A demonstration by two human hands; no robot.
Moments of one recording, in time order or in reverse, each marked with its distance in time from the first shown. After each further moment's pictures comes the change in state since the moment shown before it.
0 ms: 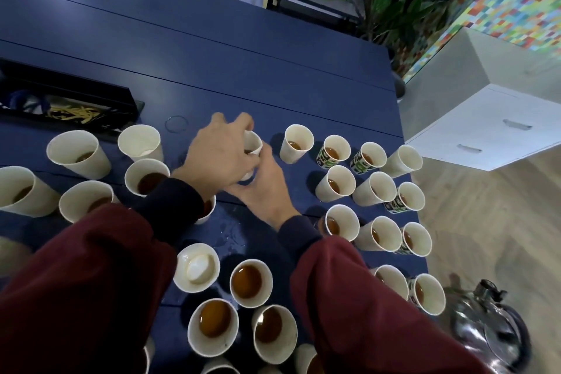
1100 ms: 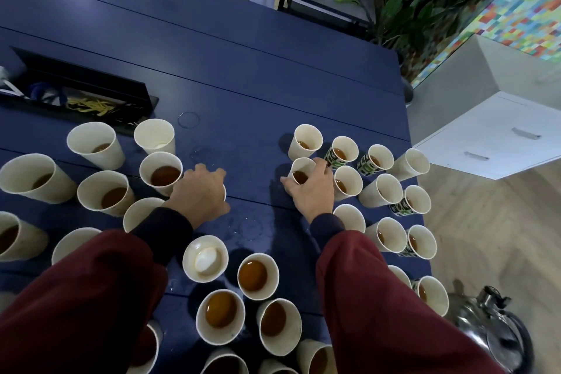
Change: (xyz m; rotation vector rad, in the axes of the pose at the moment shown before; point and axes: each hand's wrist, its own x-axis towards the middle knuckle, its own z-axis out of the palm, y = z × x) left_hand -0.036 -0.070 0.049 0.337 -0.305 -0.114; right_hand 0.000 0.057 -0.039 -0.340 0.252 0.305
